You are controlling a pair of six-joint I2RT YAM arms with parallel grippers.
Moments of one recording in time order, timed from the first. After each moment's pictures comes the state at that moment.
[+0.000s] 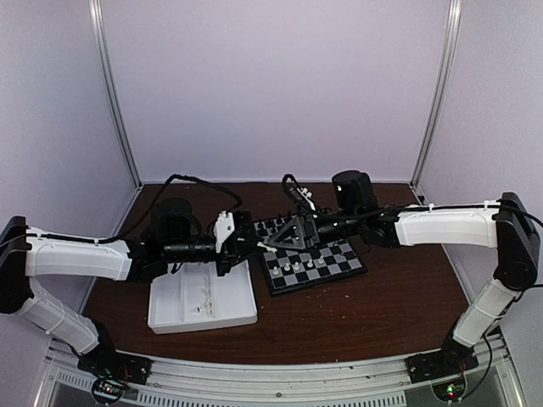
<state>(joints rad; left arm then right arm) -0.86 1.38 0.72 0.41 0.42 0.36 0.78 1.63 1.09 0.13 -0.84 0.64</state>
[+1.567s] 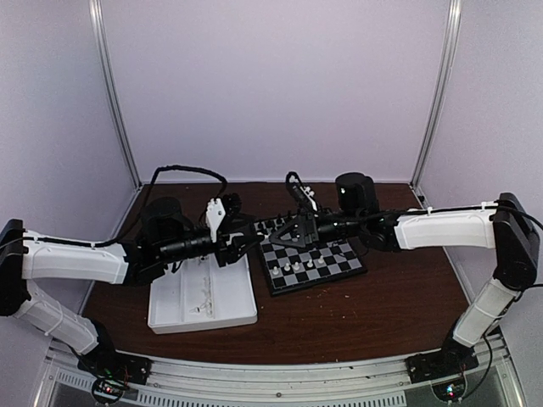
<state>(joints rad) -0.86 1.35 0.69 0.59 0.28 0.24 0.77 1.63 1.02 0.34 -0.80 0.80</state>
